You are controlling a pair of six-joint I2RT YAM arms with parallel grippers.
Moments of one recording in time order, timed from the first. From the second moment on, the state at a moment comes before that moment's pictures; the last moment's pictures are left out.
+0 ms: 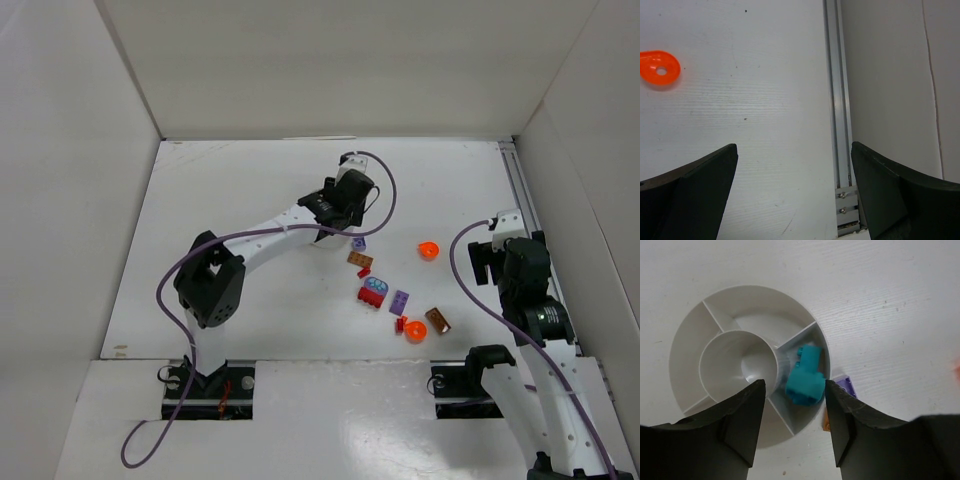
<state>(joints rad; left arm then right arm) -0.82 1.86 1.51 -0.40 -0.45 -0.40 0.08 0.55 0.69 -0.64 0.36 -0.32</state>
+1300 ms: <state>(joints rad) -0.85 0.86 0.74 -0.57 -0.53 -0.95 0.64 1.49 0.78 0.02 0.20 0.05</state>
